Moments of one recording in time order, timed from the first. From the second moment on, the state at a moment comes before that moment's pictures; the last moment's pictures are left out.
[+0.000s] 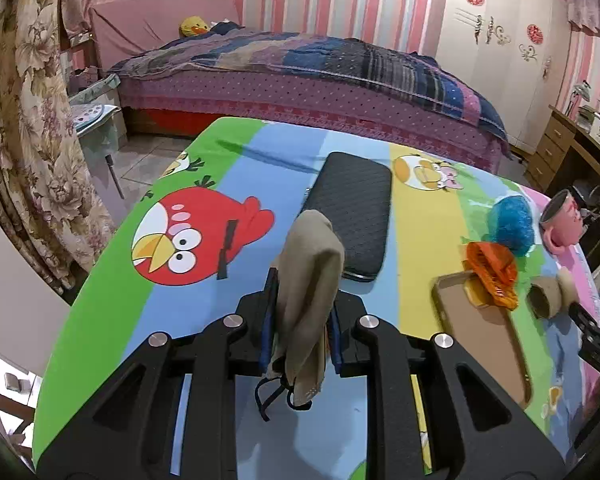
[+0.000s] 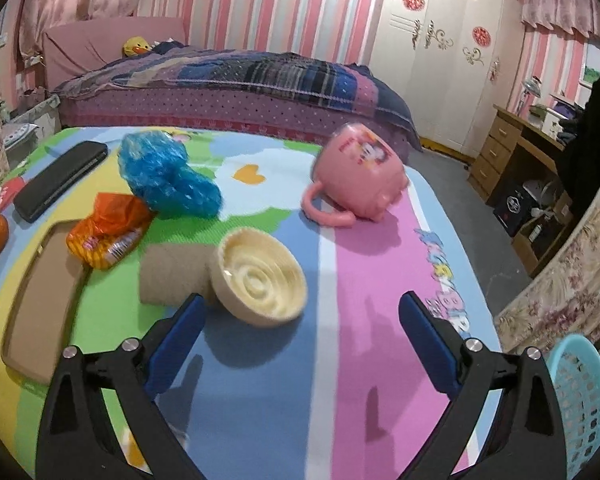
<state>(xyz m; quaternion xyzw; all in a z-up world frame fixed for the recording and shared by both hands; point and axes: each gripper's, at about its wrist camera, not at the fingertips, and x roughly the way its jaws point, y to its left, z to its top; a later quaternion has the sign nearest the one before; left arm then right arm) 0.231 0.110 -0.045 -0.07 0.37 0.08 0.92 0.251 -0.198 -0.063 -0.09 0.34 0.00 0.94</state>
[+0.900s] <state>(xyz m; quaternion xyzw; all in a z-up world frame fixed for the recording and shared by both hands) 0.214 0.044 -0.019 -0.07 0.35 0.03 0.94 0.210 -0.207 -0.028 -0.08 0.32 0.09 0.94</state>
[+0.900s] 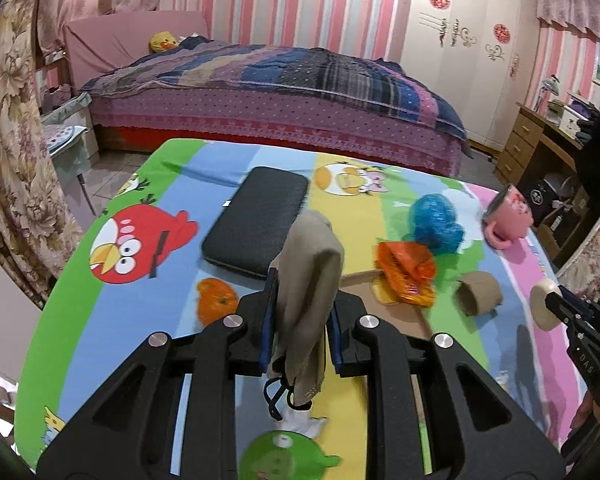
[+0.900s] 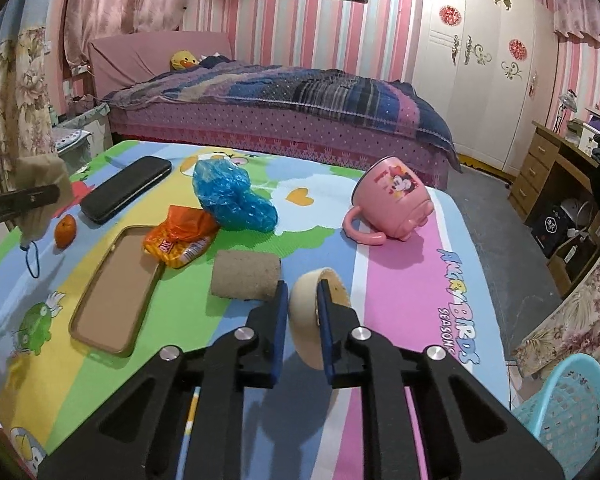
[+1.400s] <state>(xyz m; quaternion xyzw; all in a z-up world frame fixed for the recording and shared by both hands) 0.199 -0.030 -0.001 -0.04 0.33 -0.04 0.94 0.169 -0.248 -0.008 -0.07 0.31 0.07 0.95</state>
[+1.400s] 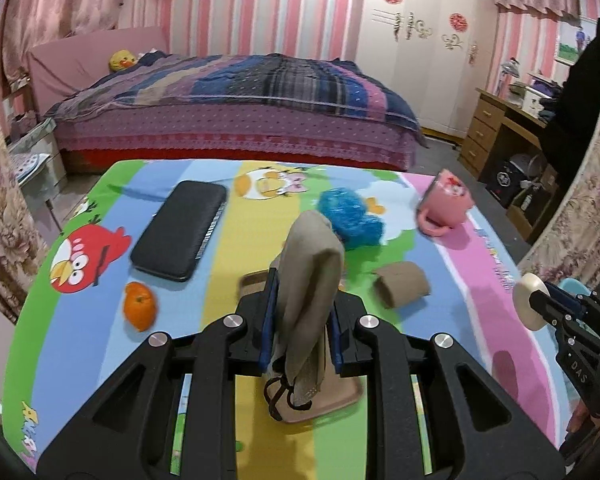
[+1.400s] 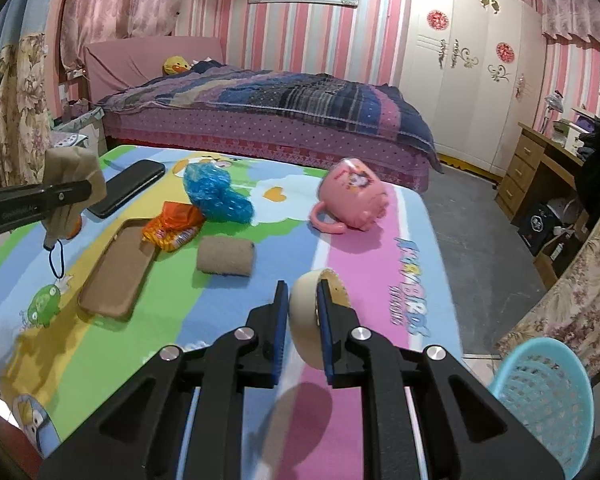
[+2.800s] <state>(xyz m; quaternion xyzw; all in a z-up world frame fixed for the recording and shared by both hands) 0.148 -0.287 -0.006 0.03 0.32 -0.27 0.91 0.055 -0.500 -0.003 0.02 0.29 -0.13 0.95</state>
